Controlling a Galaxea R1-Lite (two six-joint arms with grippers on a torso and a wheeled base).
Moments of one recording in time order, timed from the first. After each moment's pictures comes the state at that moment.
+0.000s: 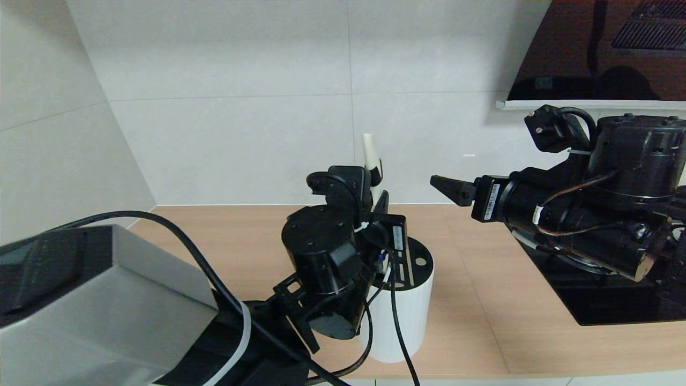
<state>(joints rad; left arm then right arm) -0.87 2.06 -0.91 -1.31 0.57 -0.05 0.62 1.60 -0.88 -0.63 -0.14 0.25</state>
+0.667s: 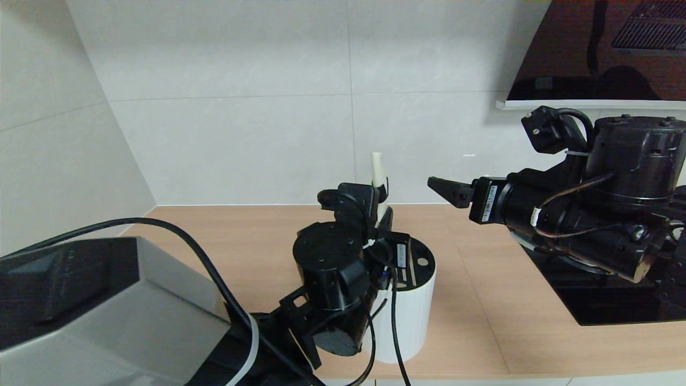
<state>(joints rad) -0.88 2.09 -0.87 -1.30 0.57 -0.05 0.62 1.60 -0.88 -0.63 -0.14 0.25</state>
